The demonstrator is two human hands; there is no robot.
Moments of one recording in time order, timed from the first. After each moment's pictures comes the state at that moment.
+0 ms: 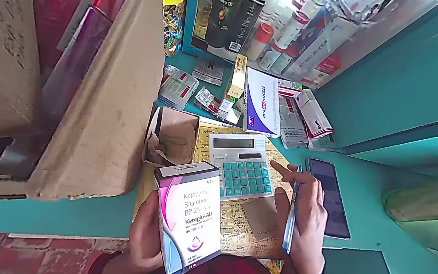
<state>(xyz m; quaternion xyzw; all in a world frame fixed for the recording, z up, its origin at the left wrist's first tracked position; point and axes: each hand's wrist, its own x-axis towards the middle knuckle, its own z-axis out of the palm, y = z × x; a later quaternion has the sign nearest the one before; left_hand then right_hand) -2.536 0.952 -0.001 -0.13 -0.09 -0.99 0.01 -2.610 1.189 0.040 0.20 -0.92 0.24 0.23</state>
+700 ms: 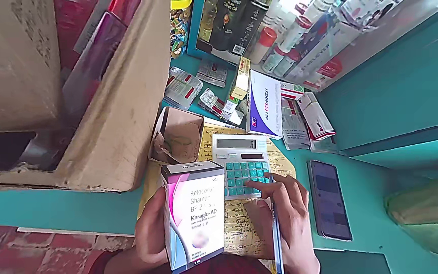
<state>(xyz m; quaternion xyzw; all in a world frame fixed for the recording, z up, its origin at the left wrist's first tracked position) -2.536 0.952 -0.002 -0.13 -0.11 -0.99 0.01 -2.599 1.172 0.043 0.30 -0.91 0.23 0.17</state>
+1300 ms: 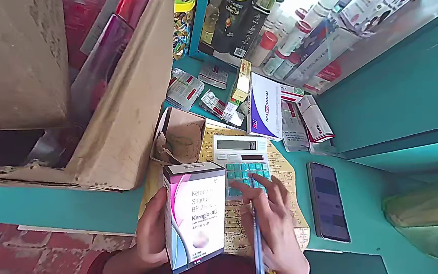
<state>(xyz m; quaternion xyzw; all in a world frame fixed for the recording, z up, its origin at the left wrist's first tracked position) -2.536 0.953 0.003 -0.14 -0.11 -0.98 0.04 -2.595 1.158 0.041 0.36 -0.89 0.23 0.14</state>
